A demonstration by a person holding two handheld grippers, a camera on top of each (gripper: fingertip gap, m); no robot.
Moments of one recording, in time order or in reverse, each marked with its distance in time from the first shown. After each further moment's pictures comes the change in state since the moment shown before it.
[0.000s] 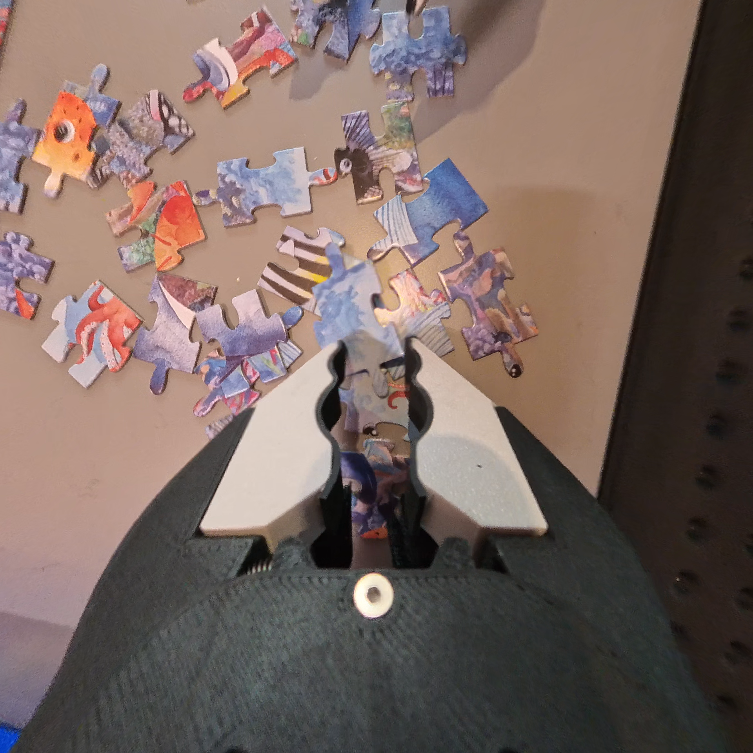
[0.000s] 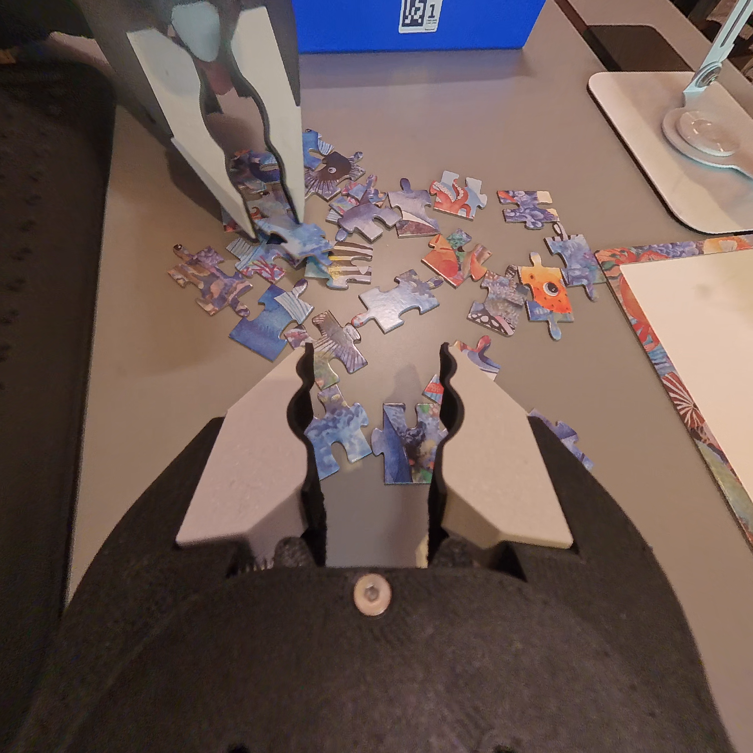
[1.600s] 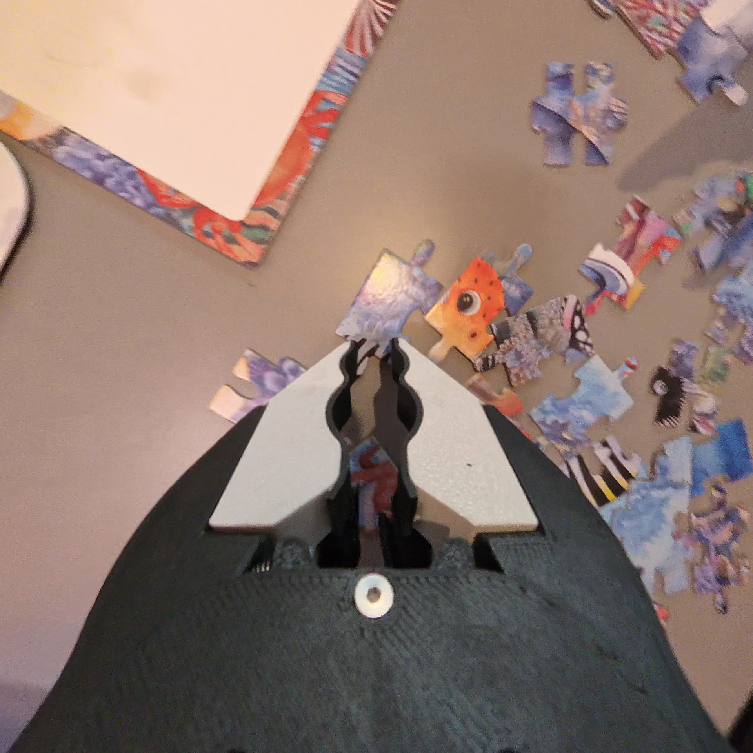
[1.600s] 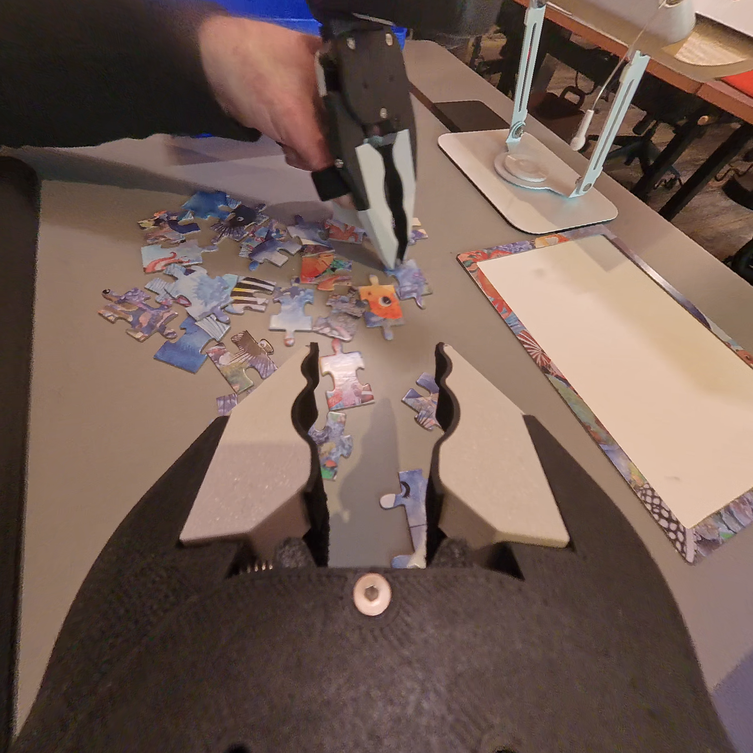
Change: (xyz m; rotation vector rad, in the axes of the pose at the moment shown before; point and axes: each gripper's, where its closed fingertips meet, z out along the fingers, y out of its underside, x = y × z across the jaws) left arm -0.157 -0.057 0.056 -0.103 -0.025 -0.292; right arm 0.052 -0.003 -0.057 0.132 0.194 0.081
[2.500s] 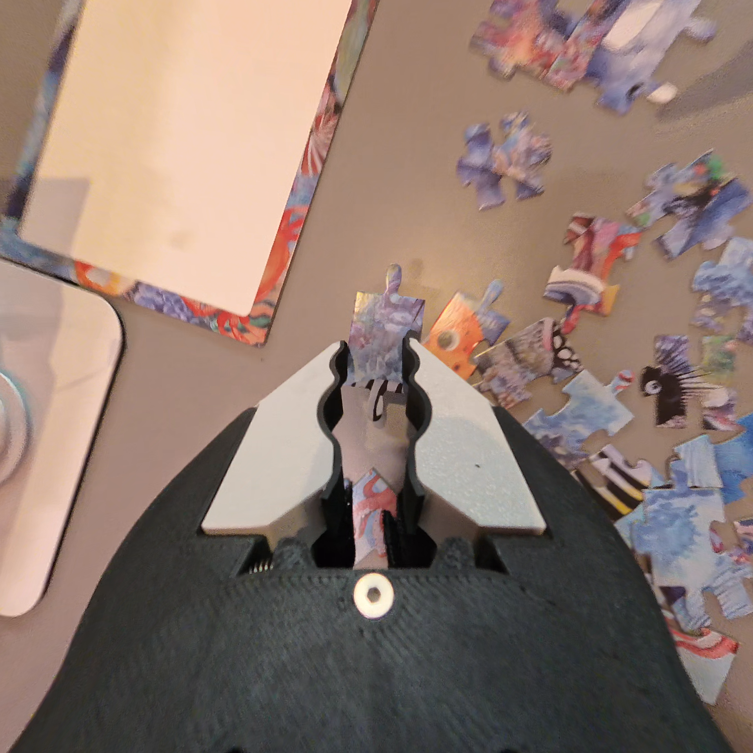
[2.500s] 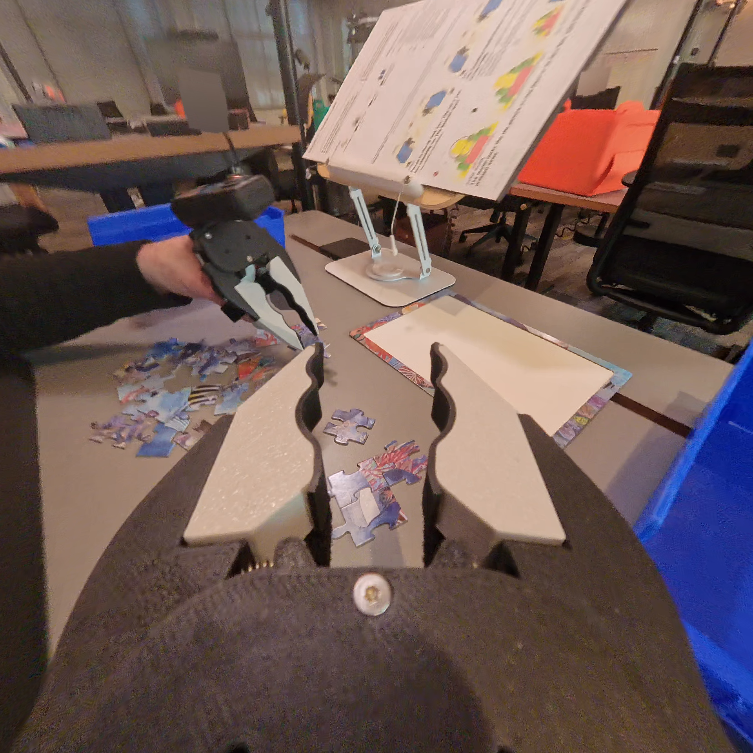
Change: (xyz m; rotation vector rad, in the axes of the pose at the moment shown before) left arm 0.018 -0.032 -0.014 0.098 -0.107 0.255; right arm 0.074 -0.034 -0.106 0.291 0.226 0.198
